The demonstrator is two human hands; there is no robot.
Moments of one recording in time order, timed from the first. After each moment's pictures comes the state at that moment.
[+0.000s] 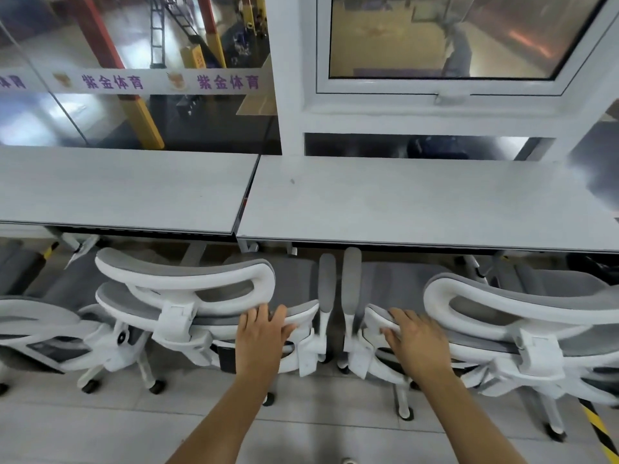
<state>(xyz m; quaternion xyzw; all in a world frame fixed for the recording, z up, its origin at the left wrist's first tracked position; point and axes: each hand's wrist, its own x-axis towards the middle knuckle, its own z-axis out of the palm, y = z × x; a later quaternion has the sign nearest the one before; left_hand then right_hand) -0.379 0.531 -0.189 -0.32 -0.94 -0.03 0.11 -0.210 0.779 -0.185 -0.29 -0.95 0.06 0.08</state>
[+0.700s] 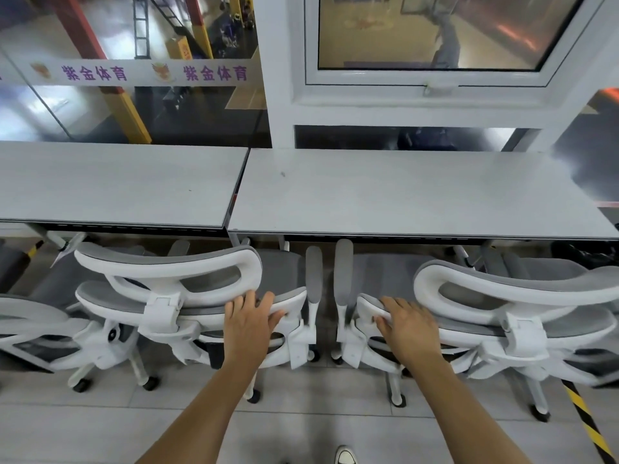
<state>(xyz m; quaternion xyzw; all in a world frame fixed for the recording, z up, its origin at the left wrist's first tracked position) -0.390 0.527 -0.189 -0.33 -0.94 -0.04 0.11 -0.210 0.779 -0.183 -0.30 -0.95 0.07 0.05</state>
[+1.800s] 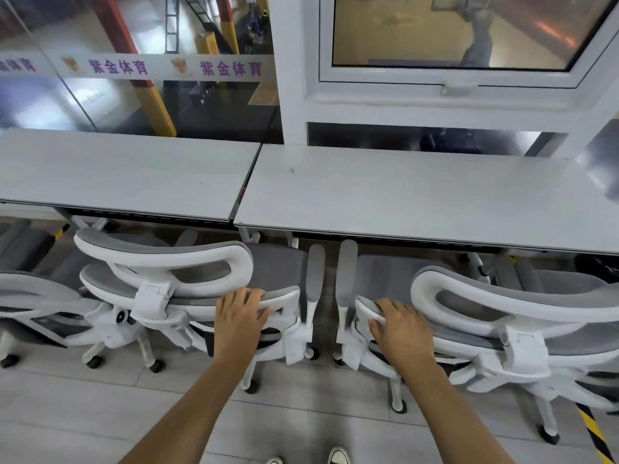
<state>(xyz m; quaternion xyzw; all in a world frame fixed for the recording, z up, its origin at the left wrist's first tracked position) -0.373 0.532 -0.180 -0.28 -0.95 -0.12 0.10 -0.205 0.789 -0.167 -0.29 -0.95 0.11 0.01</state>
